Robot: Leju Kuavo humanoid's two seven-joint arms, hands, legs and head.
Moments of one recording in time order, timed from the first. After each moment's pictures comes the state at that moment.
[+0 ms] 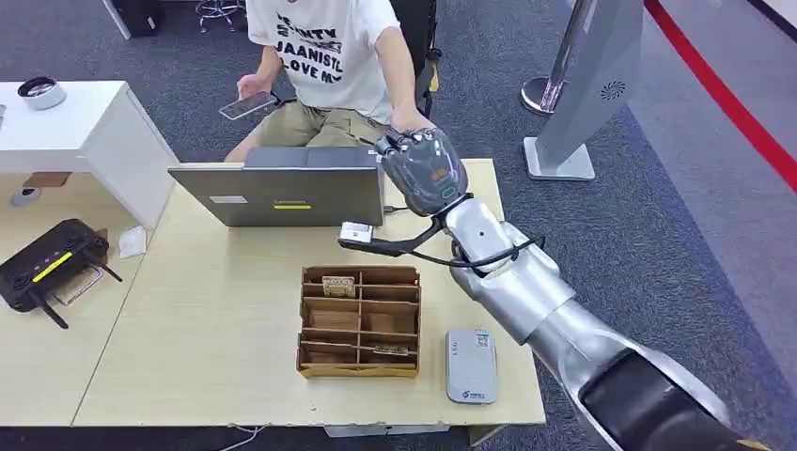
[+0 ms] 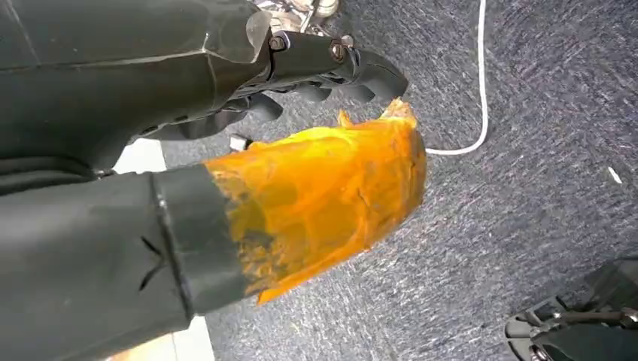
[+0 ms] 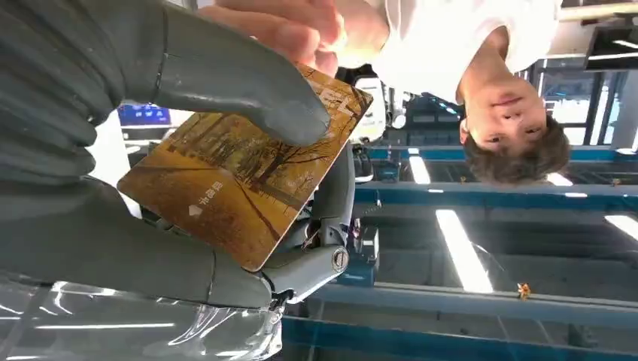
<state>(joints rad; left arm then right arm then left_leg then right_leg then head) -0.11 -0.13 0.74 -0.22 -1.52 0.04 0.15 -0.85 0.04 0.77 -0.95 1.24 -0.45 0.01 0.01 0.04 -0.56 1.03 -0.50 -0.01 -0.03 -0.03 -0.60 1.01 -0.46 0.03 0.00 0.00</state>
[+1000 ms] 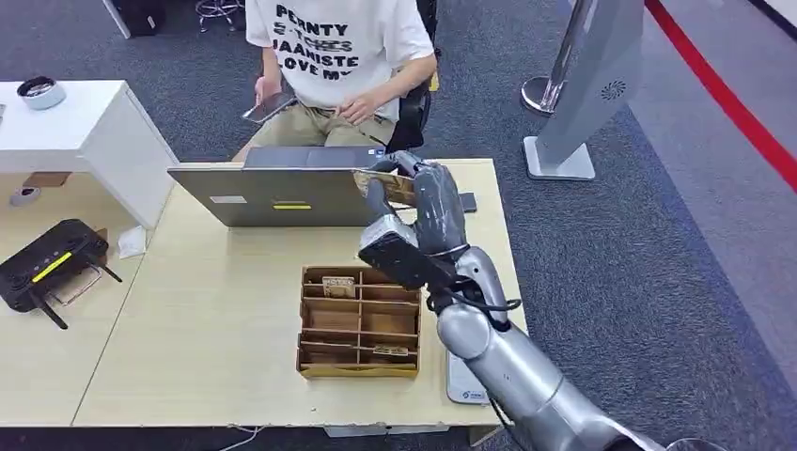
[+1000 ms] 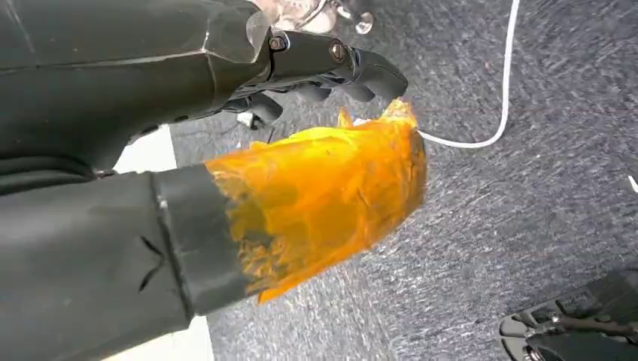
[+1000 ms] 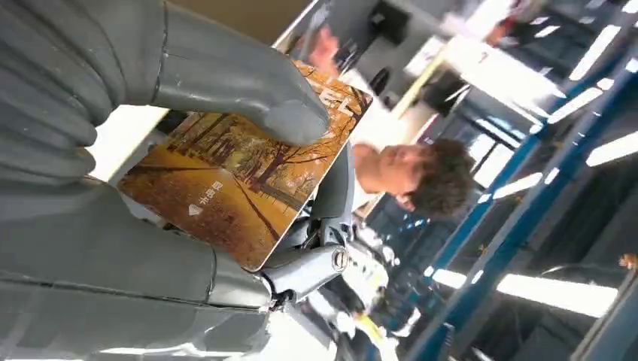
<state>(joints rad) -0.08 -0.13 0.76 -0.22 -1.43 0.10 0.14 -0.50 0.12 0.64 -1.45 0.46 -0.38 -0.14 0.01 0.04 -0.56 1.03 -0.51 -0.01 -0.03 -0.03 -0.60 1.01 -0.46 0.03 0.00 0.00</state>
